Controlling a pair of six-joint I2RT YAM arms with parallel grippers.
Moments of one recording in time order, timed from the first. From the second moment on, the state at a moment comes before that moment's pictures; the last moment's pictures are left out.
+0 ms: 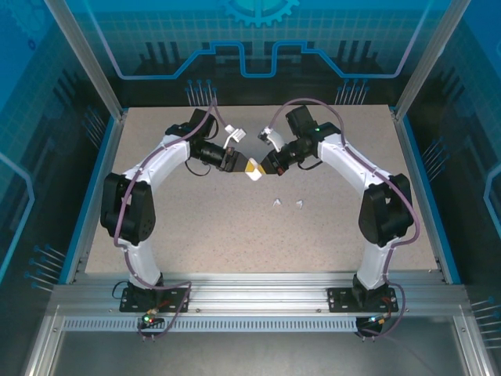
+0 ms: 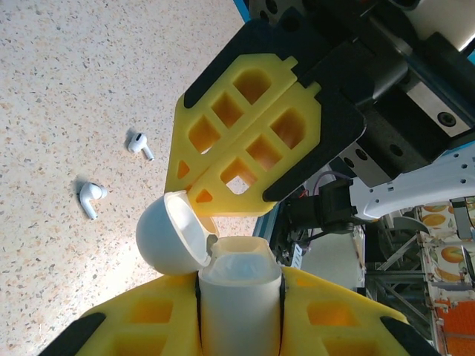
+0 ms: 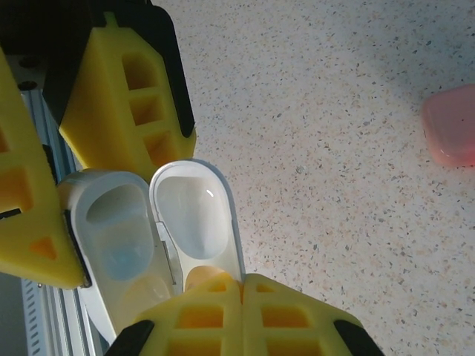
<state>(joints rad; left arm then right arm) -0.27 1.87 1.55 -0.85 1.13 0.05 0.42 1.86 1.63 -0.85 -0.71 -0.24</state>
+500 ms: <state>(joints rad) -0.28 1.46 0.86 0.09 0.74 -0.29 0.35 1.77 1.56 -0.80 -0.46 0.18</state>
